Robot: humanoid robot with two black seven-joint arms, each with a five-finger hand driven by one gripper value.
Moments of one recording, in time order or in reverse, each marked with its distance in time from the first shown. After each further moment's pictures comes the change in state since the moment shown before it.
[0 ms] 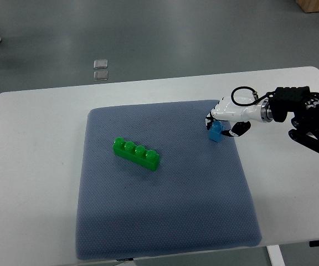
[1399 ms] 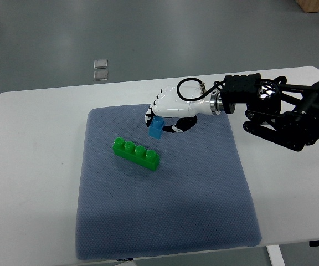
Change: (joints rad) left arm 0.000 0.000 0.000 0.000 0.000 0.000 0.000; right arm 0.137 0.151 0.002 0.170 0.001 -0.041 0.005
